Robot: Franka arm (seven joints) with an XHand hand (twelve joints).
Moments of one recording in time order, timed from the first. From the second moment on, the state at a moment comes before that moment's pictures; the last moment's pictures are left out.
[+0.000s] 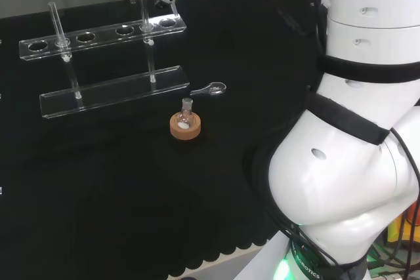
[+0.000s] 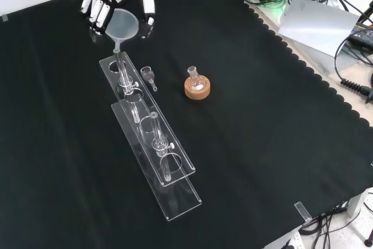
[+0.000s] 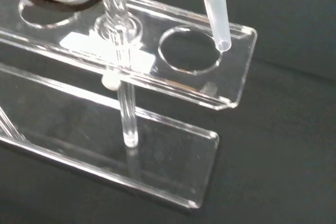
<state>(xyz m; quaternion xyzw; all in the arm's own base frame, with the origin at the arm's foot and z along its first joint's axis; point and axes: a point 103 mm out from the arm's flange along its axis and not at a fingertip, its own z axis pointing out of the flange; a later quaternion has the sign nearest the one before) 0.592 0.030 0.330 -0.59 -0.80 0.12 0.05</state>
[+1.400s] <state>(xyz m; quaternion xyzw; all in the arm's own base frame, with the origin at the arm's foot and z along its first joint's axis) 0.611 0.027 0.307 -0.60 -0.79 0.07 0.09</state>
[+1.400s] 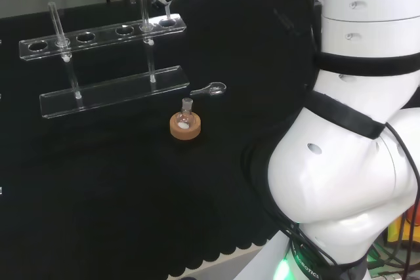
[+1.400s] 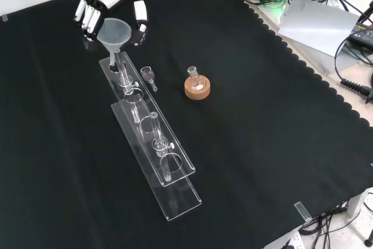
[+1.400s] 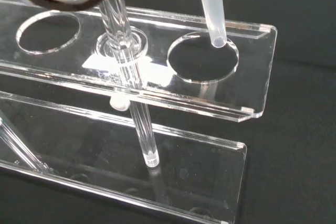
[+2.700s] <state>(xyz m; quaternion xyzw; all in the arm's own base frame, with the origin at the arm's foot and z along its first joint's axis) 0.623 0.020 0.276 -0.61 -0.78 0.12 0.12</state>
